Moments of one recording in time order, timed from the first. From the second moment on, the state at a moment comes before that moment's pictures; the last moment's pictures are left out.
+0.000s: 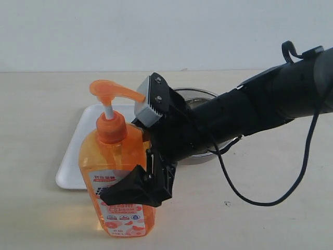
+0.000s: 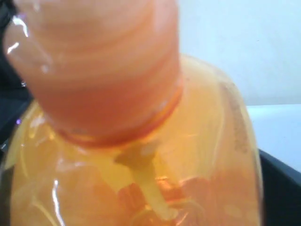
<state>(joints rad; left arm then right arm) 0.07 0.00 0.00 -0.13 0.29 0.04 0.59 1.81 -0.98 1.53 0.92 -2.10</state>
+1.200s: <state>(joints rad) 0.07 0.00 0.00 -0.13 0.29 0.04 0.59 1.81 -0.98 1.54 0.92 -2.04</state>
